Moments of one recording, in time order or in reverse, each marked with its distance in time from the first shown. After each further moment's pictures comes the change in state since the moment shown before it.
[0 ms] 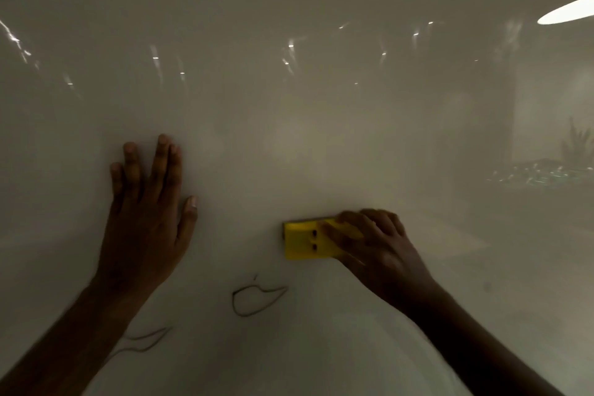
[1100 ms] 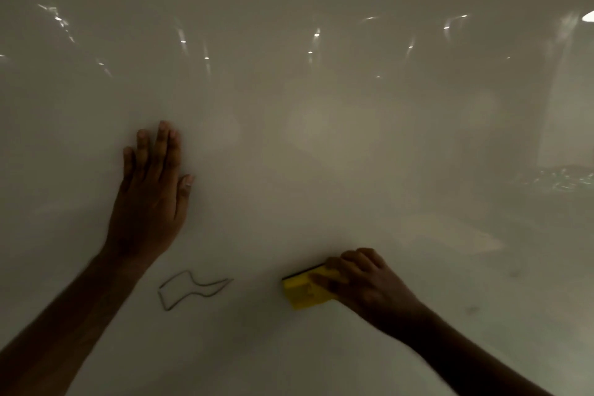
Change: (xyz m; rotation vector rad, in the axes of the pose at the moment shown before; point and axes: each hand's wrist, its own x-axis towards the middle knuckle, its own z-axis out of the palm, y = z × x) left_hand -0.047 -0.095 -0.013 -0.055 -0.013 -0.070; right_hand -0.039 -0.098 0.041 0.077 -0.183 -0.294
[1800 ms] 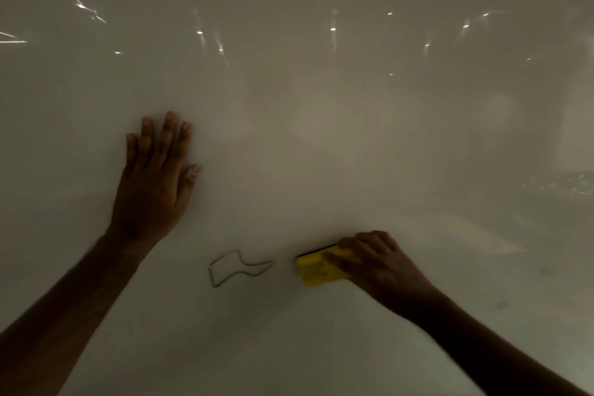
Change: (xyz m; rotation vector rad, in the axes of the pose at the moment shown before) left_hand -0.026 -0.084 -0.018 0.019 0.018 -0.002; right_hand 0.050 -0.028 0.008 0.022 0.015 0.004
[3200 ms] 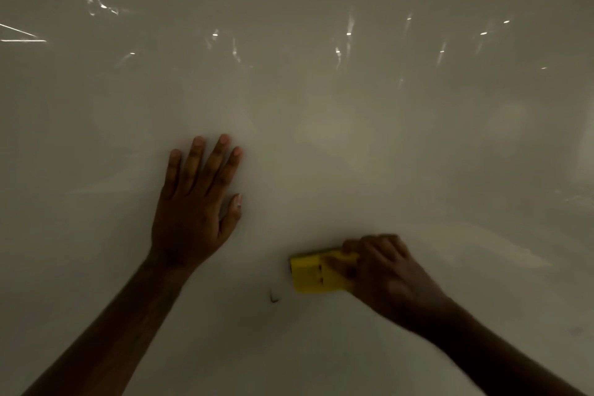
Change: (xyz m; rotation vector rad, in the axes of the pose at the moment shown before) left_hand -0.041 -0.042 0.009 0.023 0.060 0.098; right_hand 0.099 -0.068 0.024 -0.046 0.041 -0.016
